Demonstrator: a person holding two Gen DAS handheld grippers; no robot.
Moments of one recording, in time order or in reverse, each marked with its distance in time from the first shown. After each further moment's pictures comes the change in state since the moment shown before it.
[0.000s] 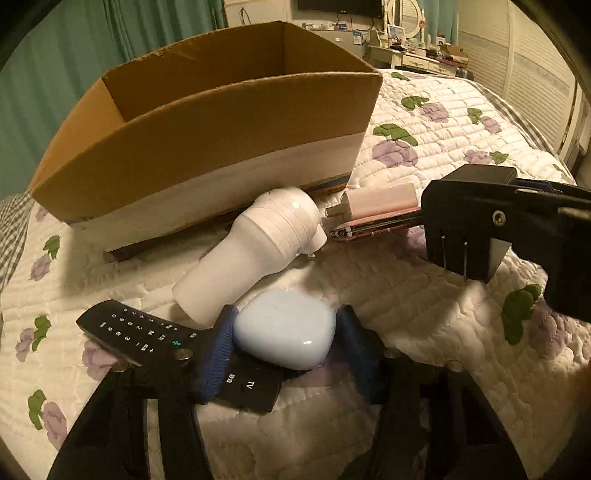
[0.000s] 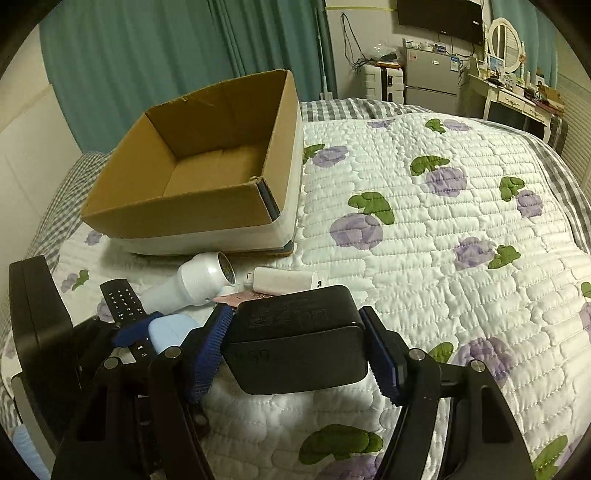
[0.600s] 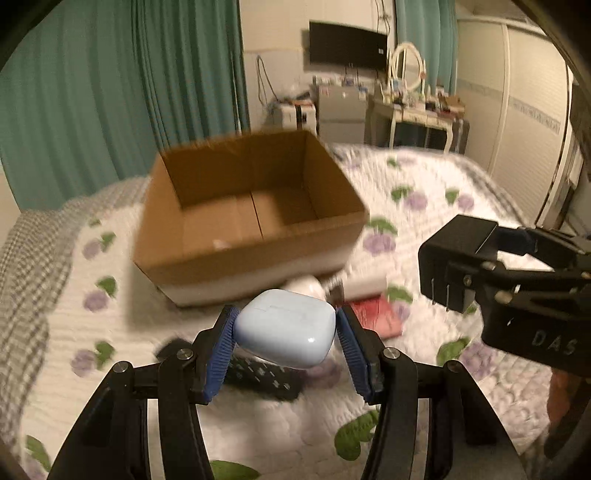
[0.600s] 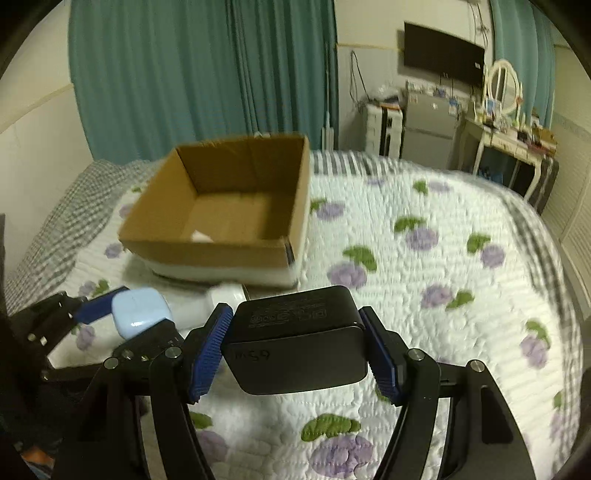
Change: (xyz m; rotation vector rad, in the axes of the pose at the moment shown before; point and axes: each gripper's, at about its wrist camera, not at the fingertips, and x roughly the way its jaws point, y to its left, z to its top) left arm -0.110 0.029 0.024 -0.052 -0.213 -0.006; right arm -0.078 0.028 0.019 -0.102 -0.153 -0.044
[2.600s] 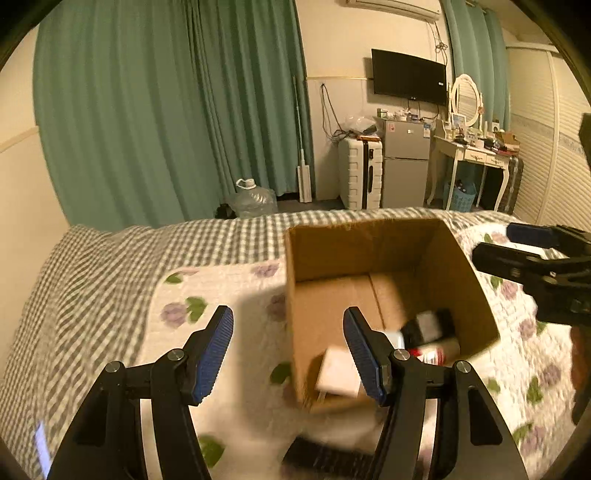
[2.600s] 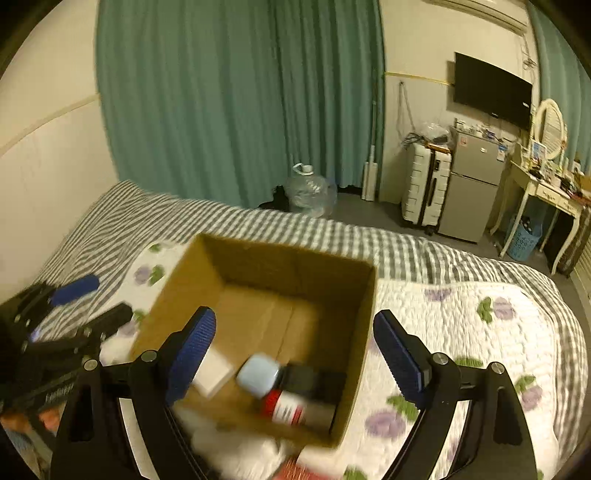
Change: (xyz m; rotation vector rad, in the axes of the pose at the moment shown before) left arm 0.018 0.111 0.074 -0.082 -0.085 0.205; right arm 0.057 0.036 0.109 -0.115 -0.052 0.141
